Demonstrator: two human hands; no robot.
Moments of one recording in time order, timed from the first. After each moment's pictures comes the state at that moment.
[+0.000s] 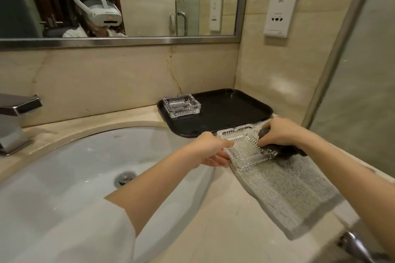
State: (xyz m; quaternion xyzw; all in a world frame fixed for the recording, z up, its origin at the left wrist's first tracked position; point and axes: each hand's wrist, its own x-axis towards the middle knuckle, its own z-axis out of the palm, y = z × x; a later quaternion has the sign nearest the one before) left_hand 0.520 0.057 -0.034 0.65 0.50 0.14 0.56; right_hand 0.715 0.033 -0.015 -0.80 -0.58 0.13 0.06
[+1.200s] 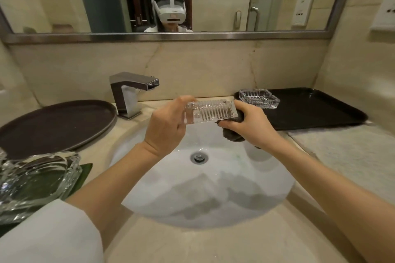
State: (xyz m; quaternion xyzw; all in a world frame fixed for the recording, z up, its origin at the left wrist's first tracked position) left_hand 0.274 0.045 -0.043 0.74 0.34 0.54 -0.23; right_hand 0.478 0.050 -0.028 -0.51 -0.76 0.16 0.39
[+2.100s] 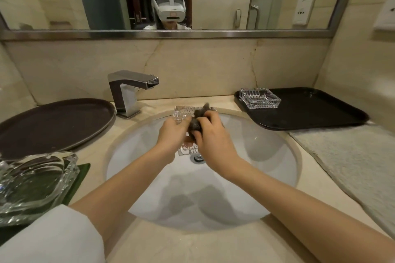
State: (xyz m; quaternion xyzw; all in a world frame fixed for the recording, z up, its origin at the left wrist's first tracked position) left_hand 0.293 0.057 -0.062 0.47 0.60 0.50 0.40; right_hand 0.405 0.043 -0.073 -0.50 -0.77 0.03 0.38
